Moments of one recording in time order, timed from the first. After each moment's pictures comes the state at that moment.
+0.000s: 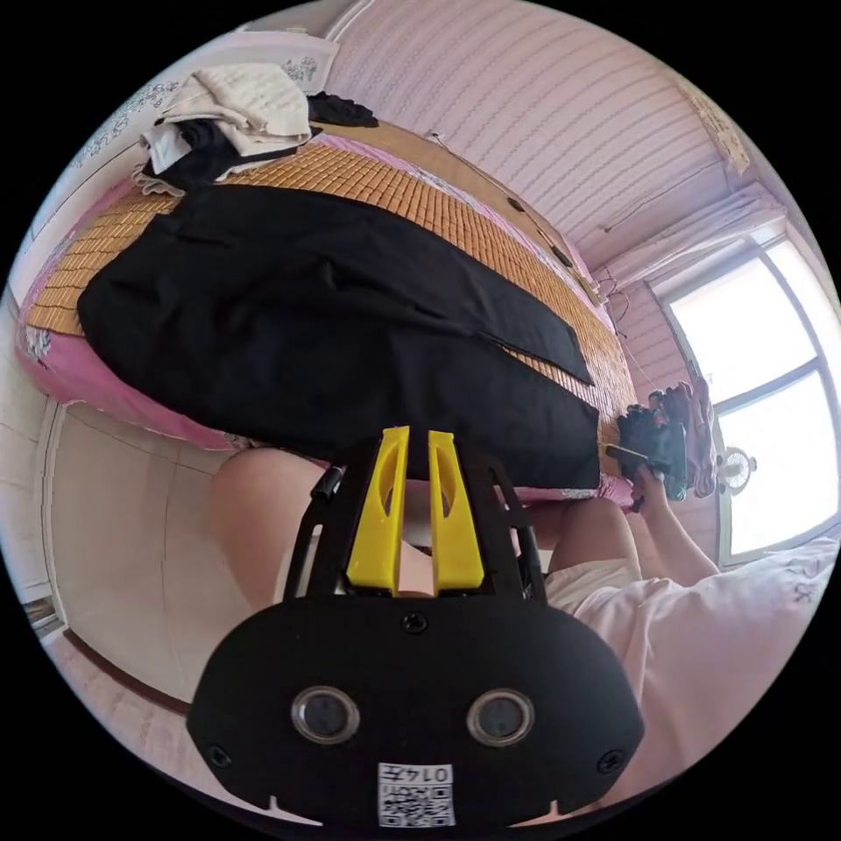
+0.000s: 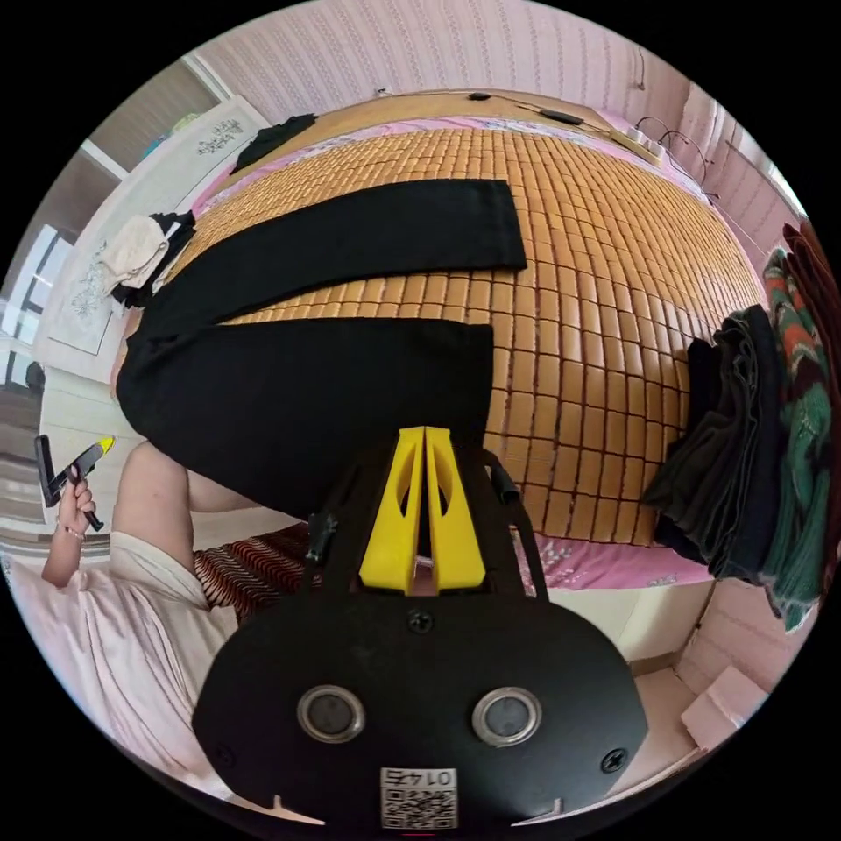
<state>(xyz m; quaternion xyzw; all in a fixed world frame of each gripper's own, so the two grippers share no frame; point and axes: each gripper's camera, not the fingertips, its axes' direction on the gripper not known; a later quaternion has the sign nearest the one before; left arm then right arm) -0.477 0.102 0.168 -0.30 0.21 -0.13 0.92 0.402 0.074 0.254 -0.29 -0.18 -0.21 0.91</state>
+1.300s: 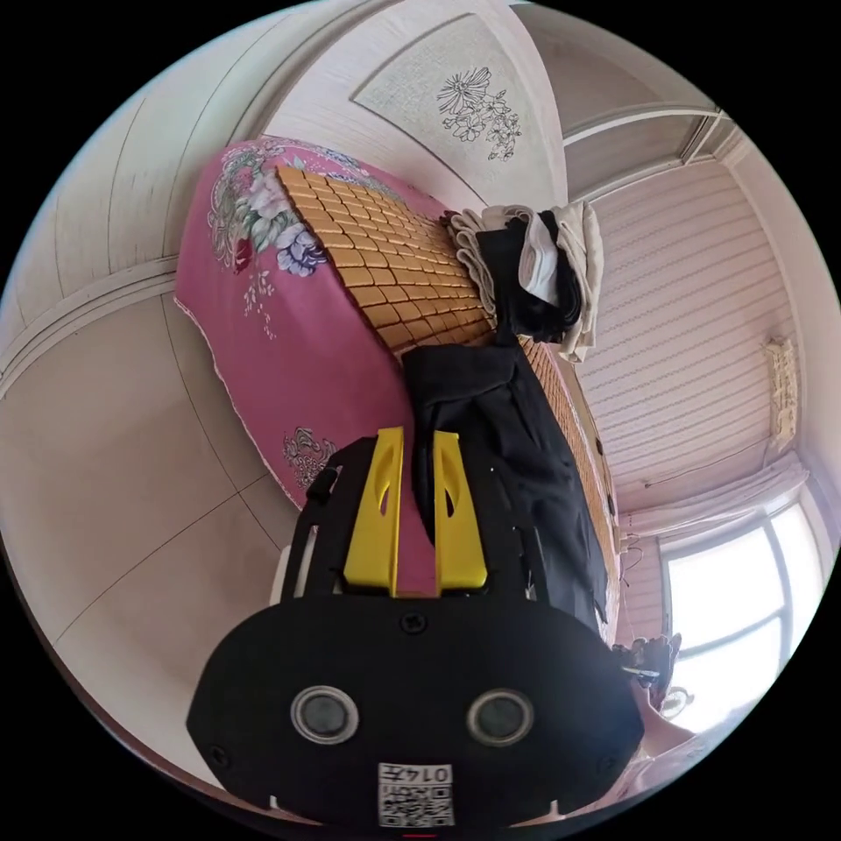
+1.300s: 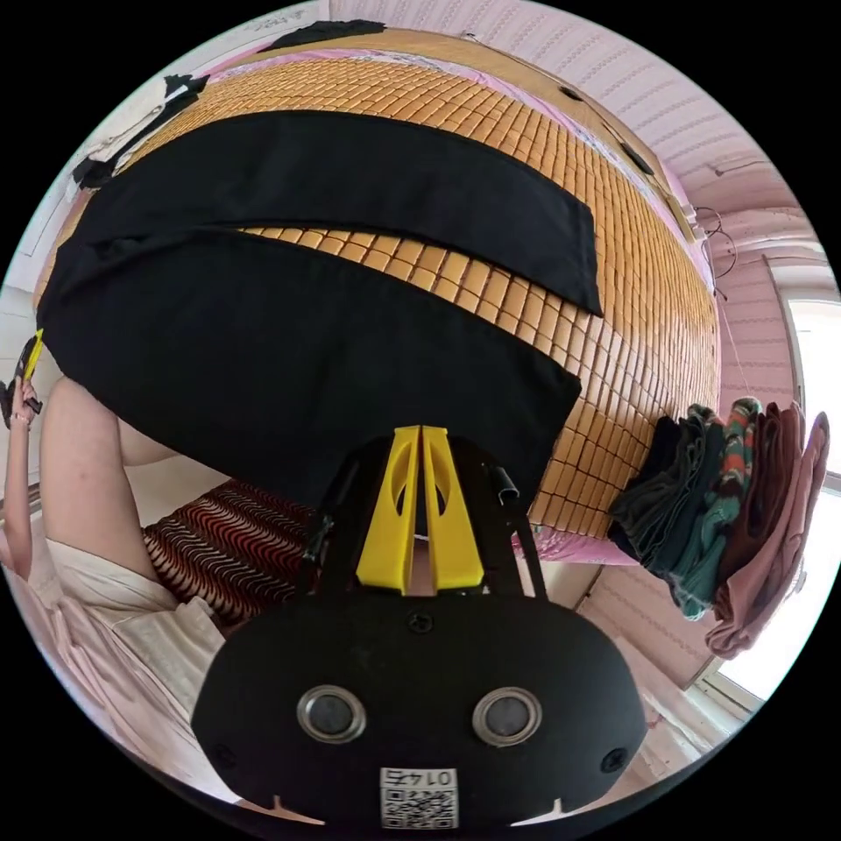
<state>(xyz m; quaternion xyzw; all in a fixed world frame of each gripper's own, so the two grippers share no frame) -0.799 0.224 0.205 -0.10 0.10 -0.43 0.89 0.265 0.102 0.251 -0.33 -0.04 -0.29 0.90</state>
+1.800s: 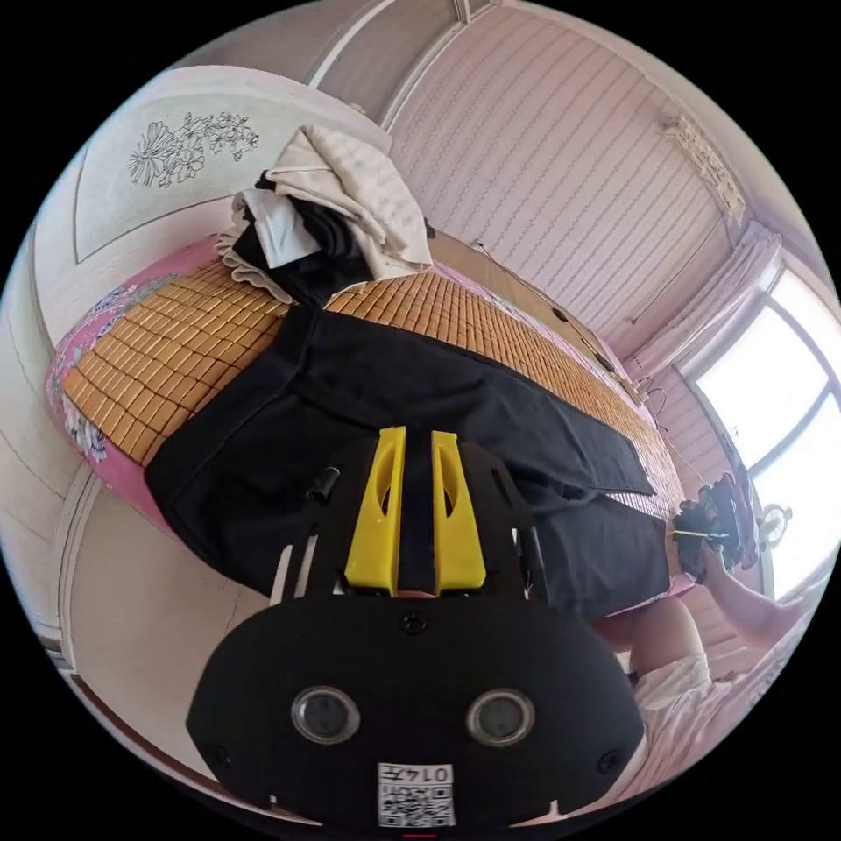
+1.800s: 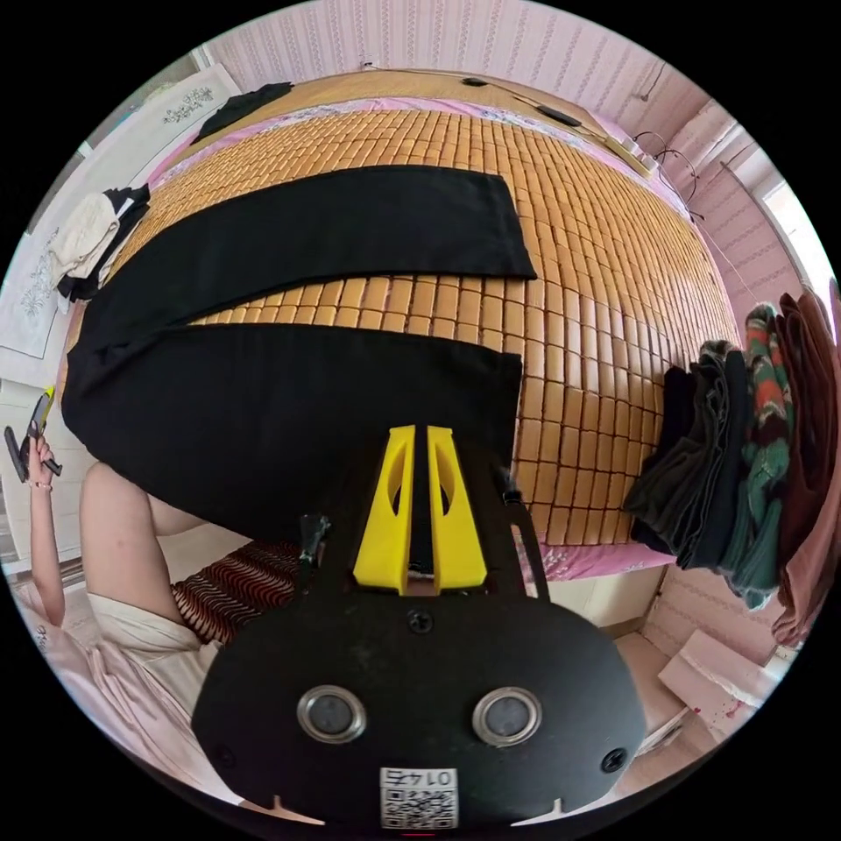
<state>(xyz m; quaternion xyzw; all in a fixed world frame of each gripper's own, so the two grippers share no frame) -0.624 0.100 0.248 -0.16 0.15 -0.13 0.97 0.351 0.078 0.282 -0.27 -0.09 -0.20 0.94</state>
